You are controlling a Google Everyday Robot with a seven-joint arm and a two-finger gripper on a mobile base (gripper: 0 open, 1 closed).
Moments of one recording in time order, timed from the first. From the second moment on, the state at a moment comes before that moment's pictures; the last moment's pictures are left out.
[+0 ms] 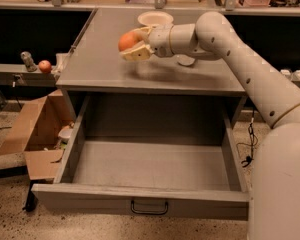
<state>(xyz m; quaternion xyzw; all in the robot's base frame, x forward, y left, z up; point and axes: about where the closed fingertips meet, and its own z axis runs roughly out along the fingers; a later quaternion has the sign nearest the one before) 0.775 0.034 0.896 -0.52 0.59 0.25 0.57</state>
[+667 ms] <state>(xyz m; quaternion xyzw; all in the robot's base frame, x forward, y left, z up) 0.796 0.040 0.877 -0.50 0.60 0.27 0.56</state>
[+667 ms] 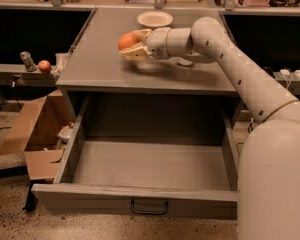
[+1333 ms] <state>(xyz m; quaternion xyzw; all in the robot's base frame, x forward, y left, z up) 0.800 0.043 0.881 -0.51 0.60 0.27 0.55</state>
